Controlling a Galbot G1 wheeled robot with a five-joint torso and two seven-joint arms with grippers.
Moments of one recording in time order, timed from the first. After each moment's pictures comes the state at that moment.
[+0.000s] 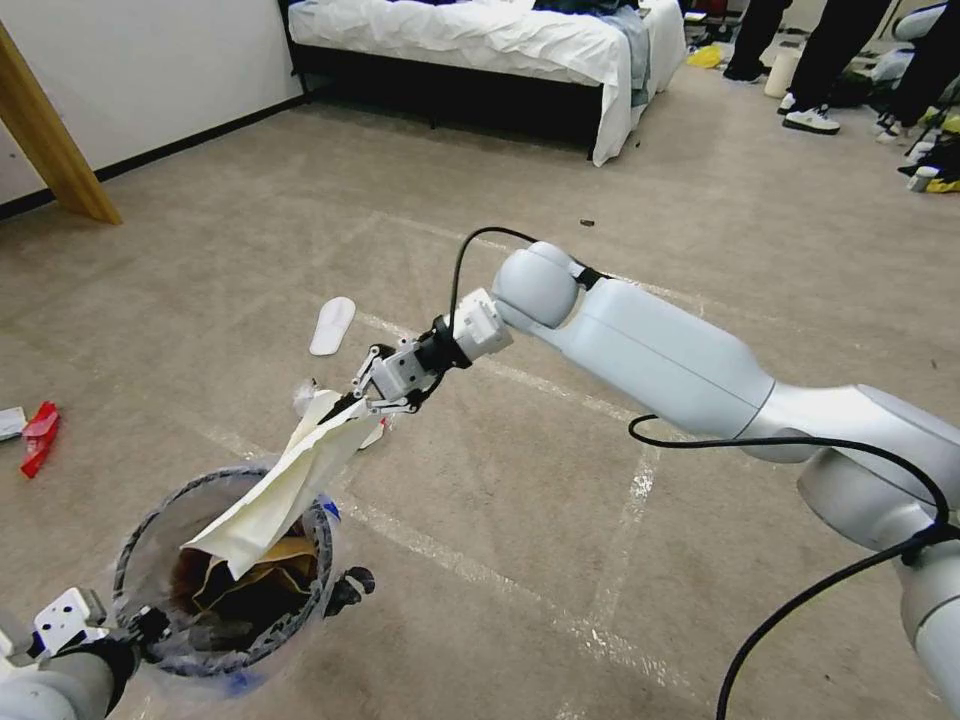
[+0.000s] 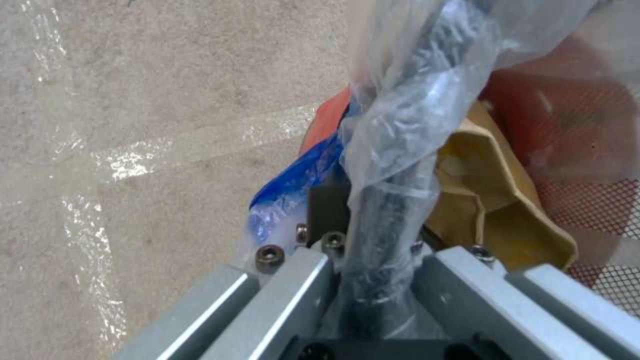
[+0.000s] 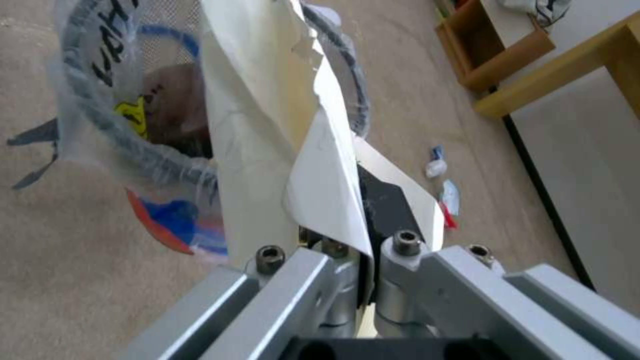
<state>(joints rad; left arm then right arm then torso) 1.81 -1.20 -1.02 -2.49 -1.59 0.65 -1.13 0.14 1.25 -0.69 1.34 0.36 0.36 -1.08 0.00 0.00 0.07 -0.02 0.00</state>
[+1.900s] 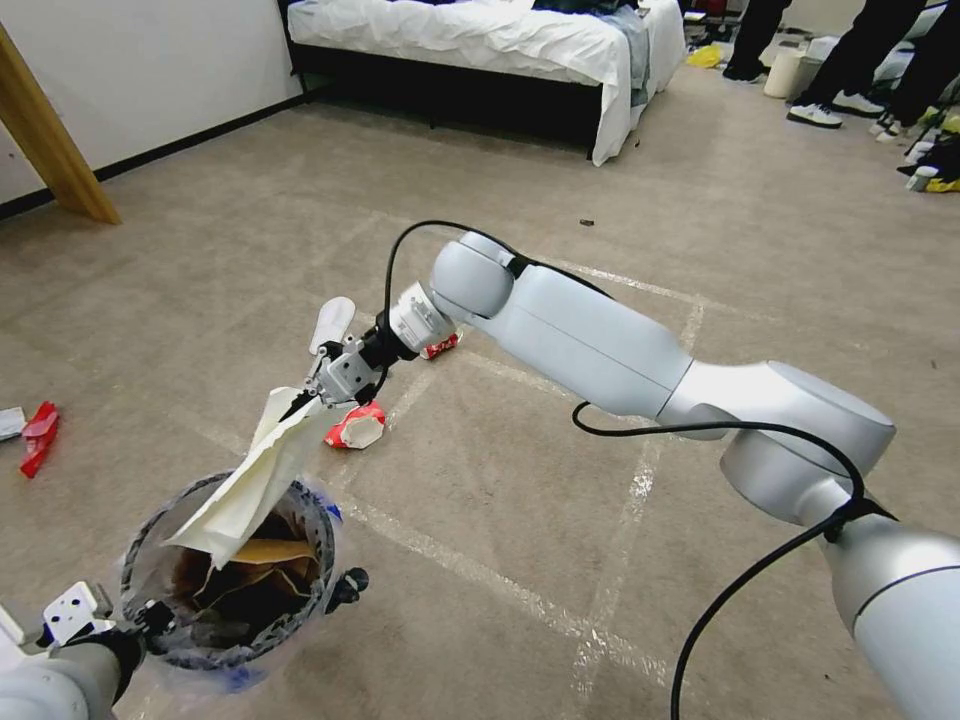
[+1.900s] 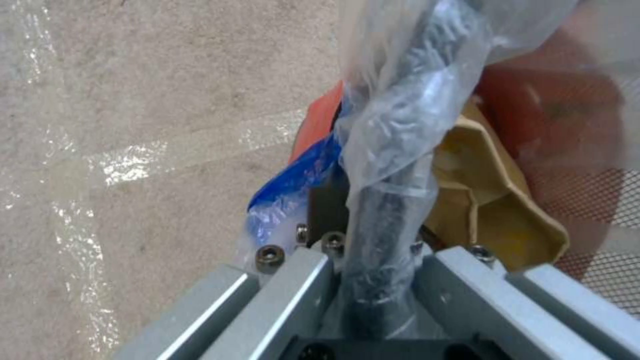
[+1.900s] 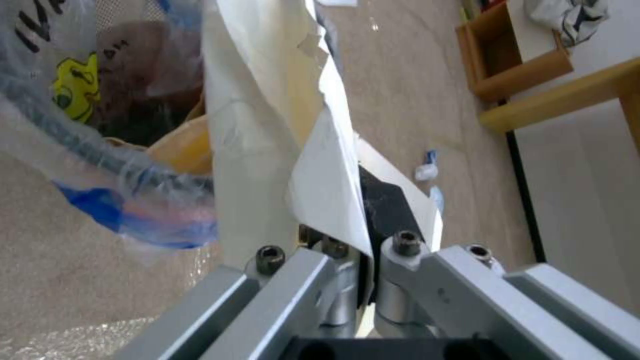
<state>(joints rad) 1.77 -1.19 -1.00 -2.45 -1.59 0.66 -1.13 0.20 1.42 -0.70 1.15 0.24 0.46 -1.10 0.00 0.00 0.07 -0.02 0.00</state>
